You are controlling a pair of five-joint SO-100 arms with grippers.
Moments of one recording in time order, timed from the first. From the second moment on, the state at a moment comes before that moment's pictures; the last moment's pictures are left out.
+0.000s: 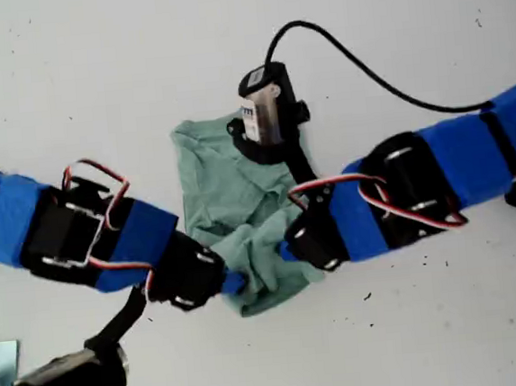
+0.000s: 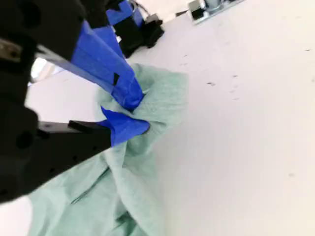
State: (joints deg) arm 0 9.1 83.9 67.8 67.7 12.0; arm 1 -6.7 90.1 66.0 75.1 -29.2
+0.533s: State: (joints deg) arm 0 -24.0 98.1 87.1 67.1 22.0; arm 1 23.9 91.8 79.9 56.6 -44.4
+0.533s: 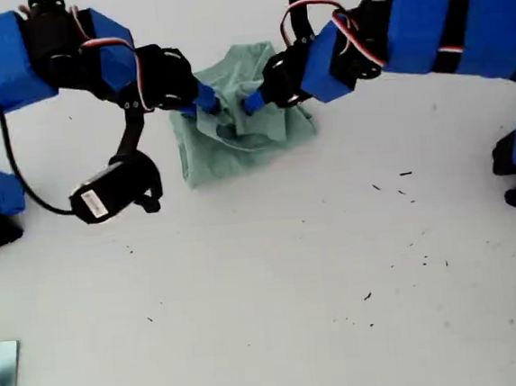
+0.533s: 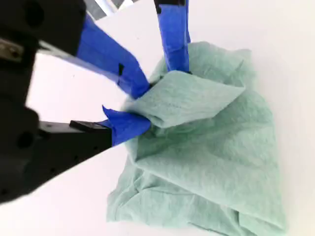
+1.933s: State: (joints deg) arm 0 -9.9 206.1 184.3 61.7 -2.7; arm 1 39.1 200.8 174.4 76.9 -11.1
